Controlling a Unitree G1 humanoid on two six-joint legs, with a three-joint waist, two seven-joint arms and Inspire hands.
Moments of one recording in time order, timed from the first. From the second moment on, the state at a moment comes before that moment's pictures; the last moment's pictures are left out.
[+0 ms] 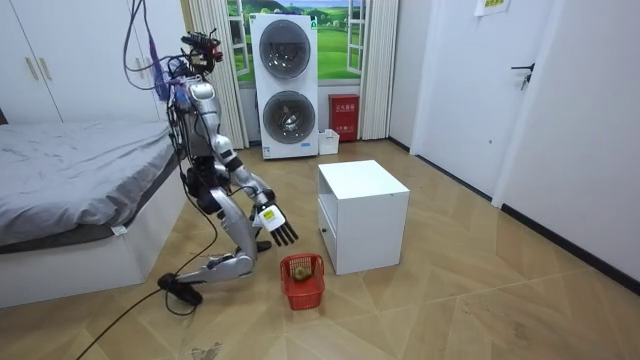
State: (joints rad) left arm -0.03 0.27 0.07 1.33 0.07 -0.03 0.23; right arm -0.21 -0.24 -0.11 1.15 0.22 0.04 -0.19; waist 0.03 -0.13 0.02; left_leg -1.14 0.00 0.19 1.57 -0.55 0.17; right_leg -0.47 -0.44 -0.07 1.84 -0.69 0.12
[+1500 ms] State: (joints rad) left arm 0.13 0.28 -0.21 1.32 -0.03 -0.08 0.18; right arm -0.31 -0.40 0.01 1.09 0.29 0.02 -0.24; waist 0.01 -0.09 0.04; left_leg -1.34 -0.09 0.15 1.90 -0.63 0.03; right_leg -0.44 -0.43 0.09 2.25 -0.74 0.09
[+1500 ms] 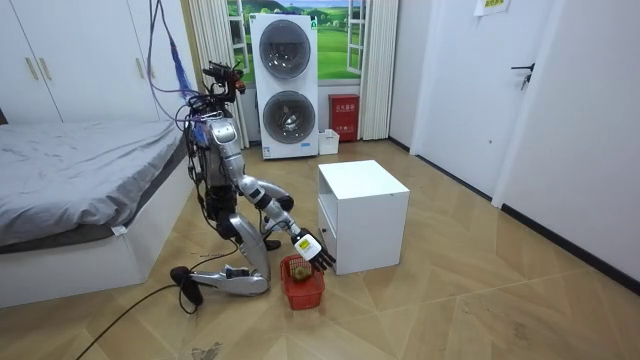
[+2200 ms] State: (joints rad) left arm 0.12 0.28 -0.32 1.31 -0.12 -0.07 0.16; right arm -0.31 -0.43 0.10 1.20 0.49 0.02 -0.16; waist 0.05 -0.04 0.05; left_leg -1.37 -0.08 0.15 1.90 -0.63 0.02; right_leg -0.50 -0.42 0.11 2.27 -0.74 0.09
